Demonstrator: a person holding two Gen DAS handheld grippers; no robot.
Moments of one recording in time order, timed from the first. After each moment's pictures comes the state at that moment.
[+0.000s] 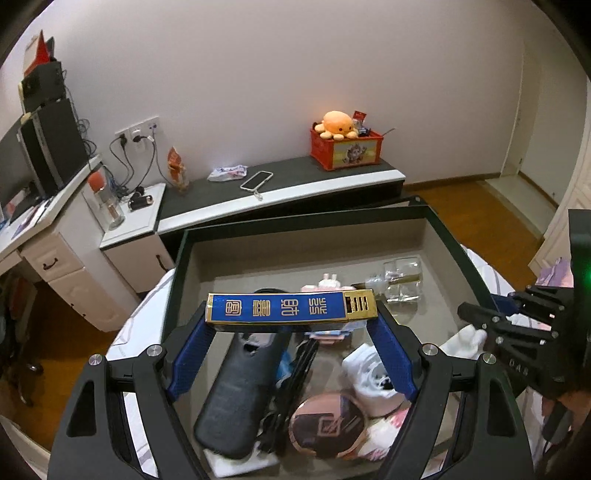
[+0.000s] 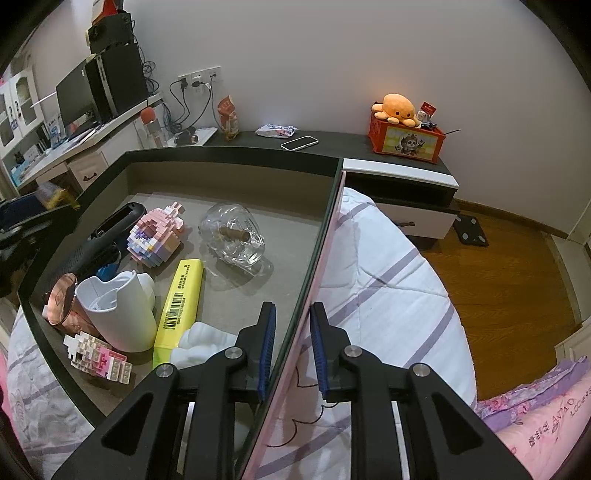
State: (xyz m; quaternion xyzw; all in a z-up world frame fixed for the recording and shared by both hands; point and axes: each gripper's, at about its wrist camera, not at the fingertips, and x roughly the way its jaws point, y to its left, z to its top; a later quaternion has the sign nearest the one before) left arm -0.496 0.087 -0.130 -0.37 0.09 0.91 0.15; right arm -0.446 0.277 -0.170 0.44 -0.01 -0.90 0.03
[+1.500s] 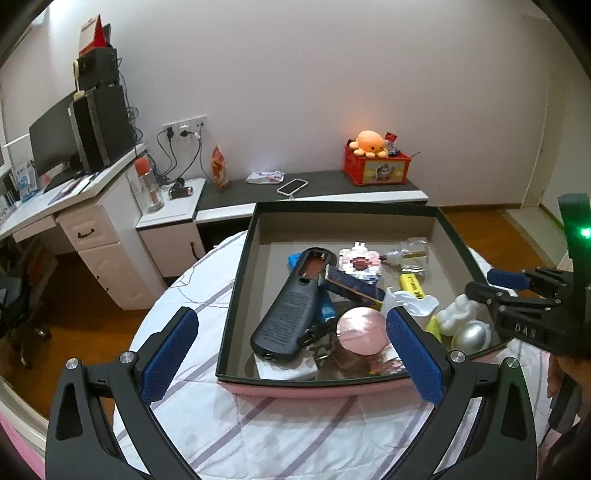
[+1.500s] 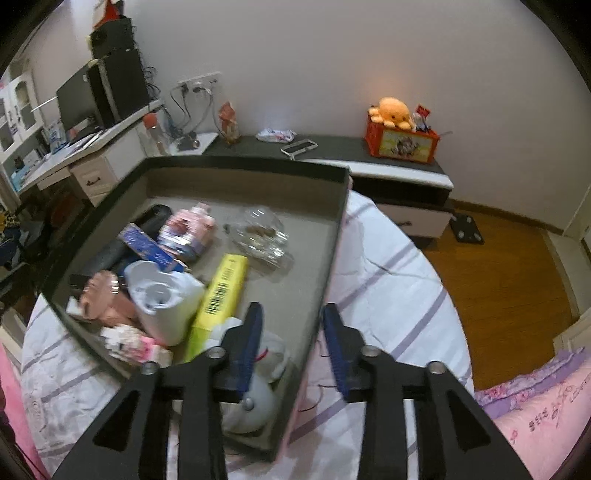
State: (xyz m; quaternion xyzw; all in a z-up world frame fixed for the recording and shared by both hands) left arm -0.414 0.024 -0.111 -0.34 0.04 0.93 0.09; right arm -0.416 0.252 -0.140 0.43 0.01 -0.90 0.02
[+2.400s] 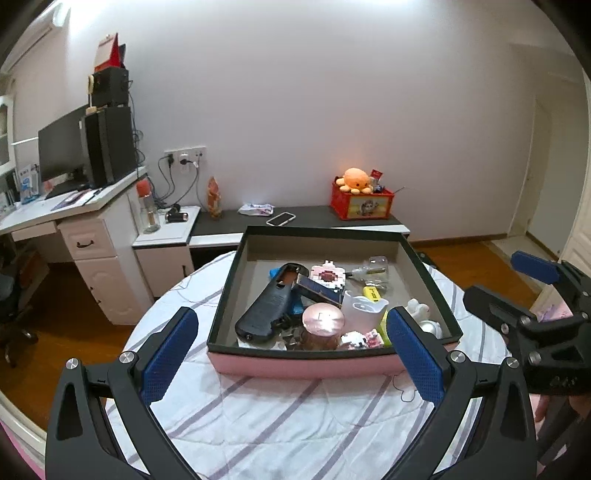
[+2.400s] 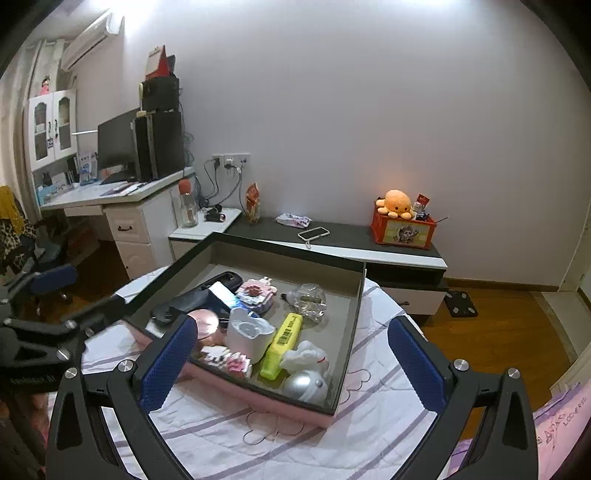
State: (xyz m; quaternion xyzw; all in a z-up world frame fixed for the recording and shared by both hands) left arm -0.342 0.022 -0.092 -0.27 0.01 0.96 0.10; right arm -0.322 0.209 -0.076 0.27 0.02 -0.96 0.04
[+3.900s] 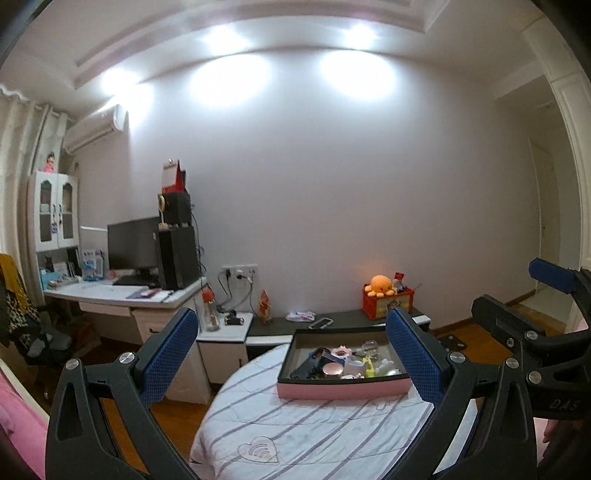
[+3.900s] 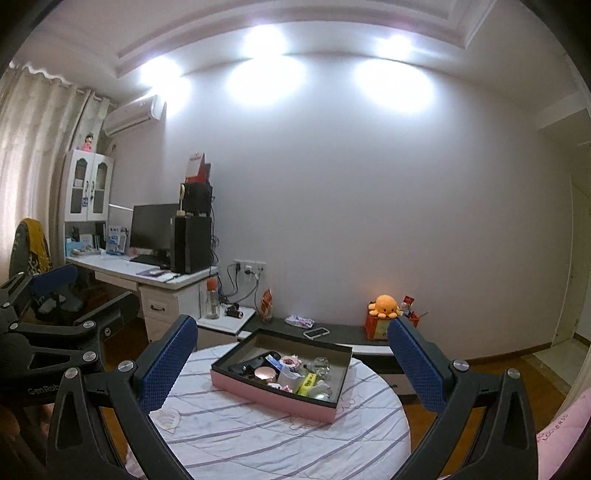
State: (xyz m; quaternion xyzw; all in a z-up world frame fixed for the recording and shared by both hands) left arm -0.075 0.004 0.042 -0.04 0.04 1.00 0.02; right arm -0.079 0.165 0.043 0.05 0.04 -1.00 0.04
